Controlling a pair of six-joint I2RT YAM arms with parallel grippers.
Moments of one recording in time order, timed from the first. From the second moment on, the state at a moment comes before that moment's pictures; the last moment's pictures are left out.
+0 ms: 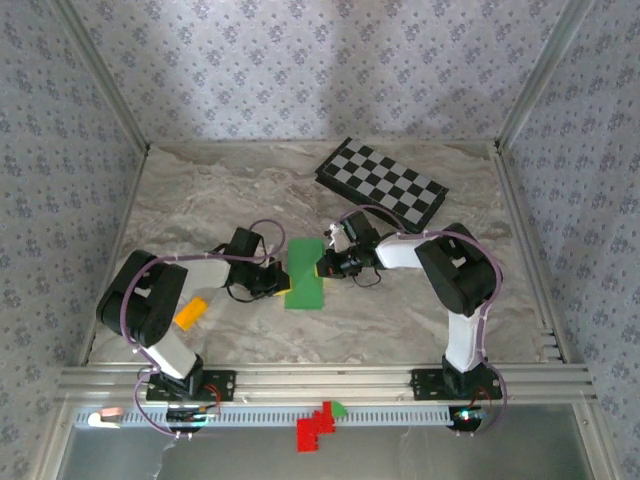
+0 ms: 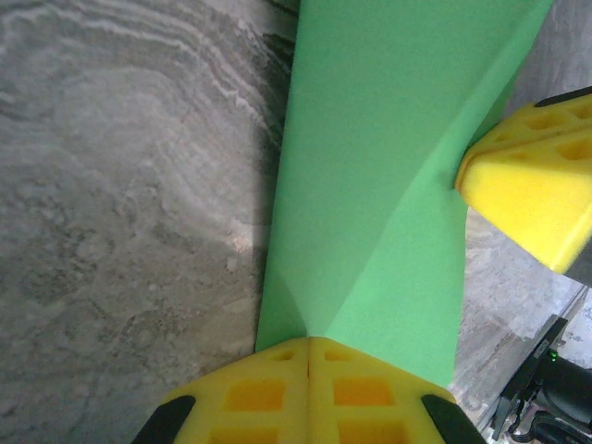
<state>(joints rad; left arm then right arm) -0.45 1.63 0.65 -0.13 0.62 -0.67 0.60 1.92 0.97 -0.04 -0.62 0.51</state>
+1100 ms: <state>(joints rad) -0.45 1.67 0.76 -0.35 0.64 -0.48 0.63 1.74 0.87 -0.14 -0.48 0.56</state>
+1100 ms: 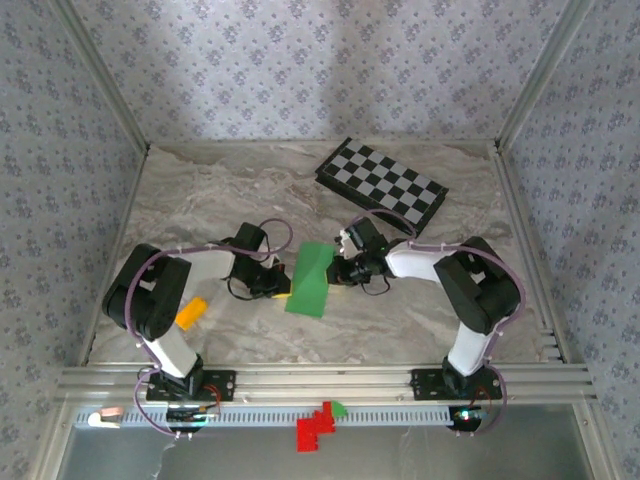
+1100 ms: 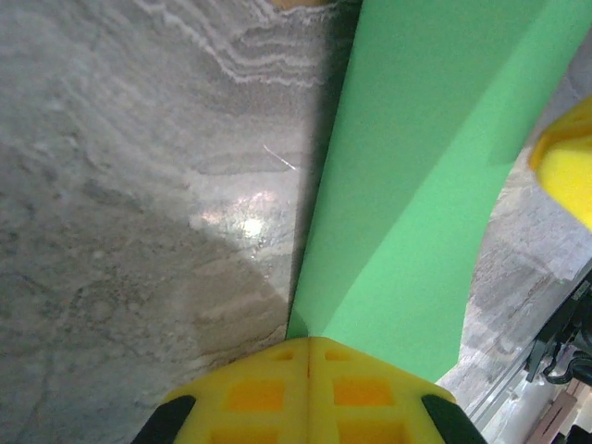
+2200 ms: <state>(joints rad) -0.48 1.72 0.81 -0.40 0.63 -0.46 0.72 2.03 1.15 -0.04 -0.60 0.71</state>
